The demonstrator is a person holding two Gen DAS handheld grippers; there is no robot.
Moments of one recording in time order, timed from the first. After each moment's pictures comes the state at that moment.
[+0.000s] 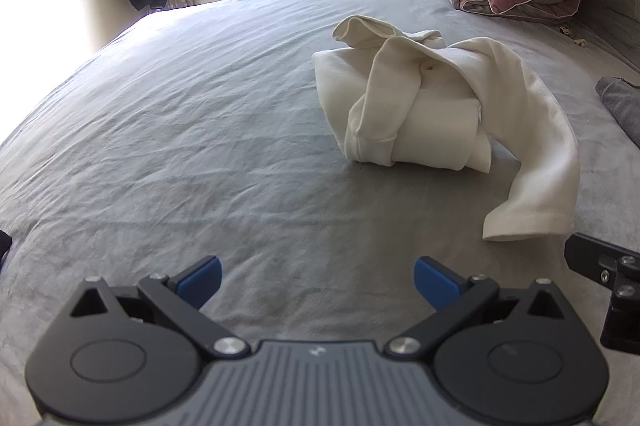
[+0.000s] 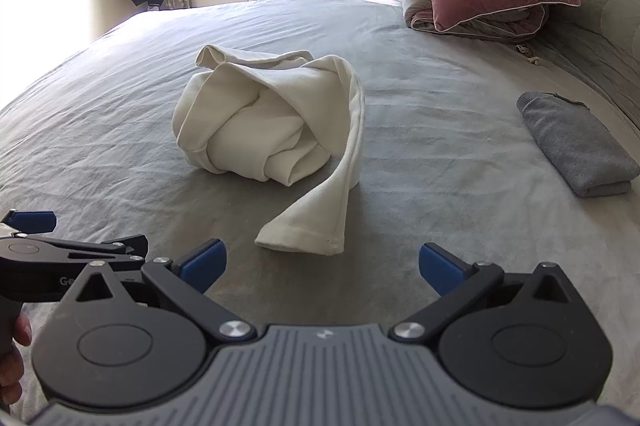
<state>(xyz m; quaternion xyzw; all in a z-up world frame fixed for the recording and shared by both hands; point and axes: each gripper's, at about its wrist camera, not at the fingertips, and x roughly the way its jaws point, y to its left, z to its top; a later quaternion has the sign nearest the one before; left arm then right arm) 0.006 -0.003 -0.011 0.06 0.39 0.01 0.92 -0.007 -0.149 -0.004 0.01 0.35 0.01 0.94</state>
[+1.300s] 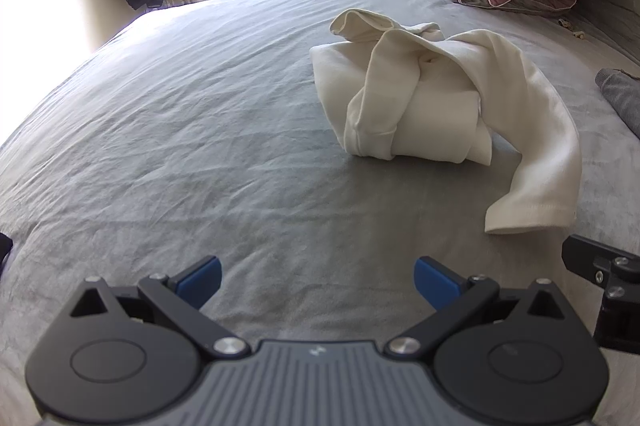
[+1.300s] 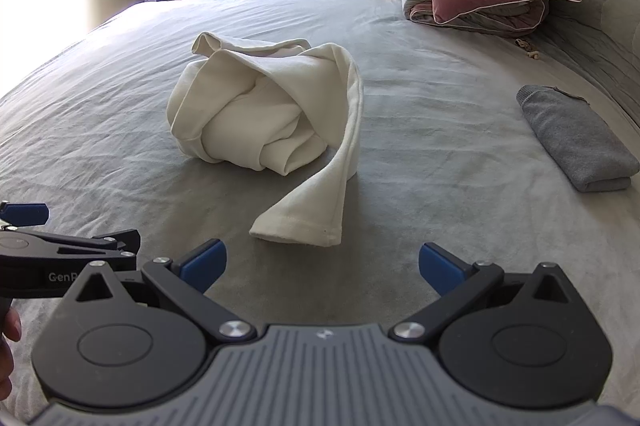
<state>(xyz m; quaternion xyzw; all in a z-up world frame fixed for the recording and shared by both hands) 0.007 -0.003 -0.012 0.07 0.40 0.01 0.91 -0.006 -0.149 -0.009 0.01 0.36 0.01 0.93</state>
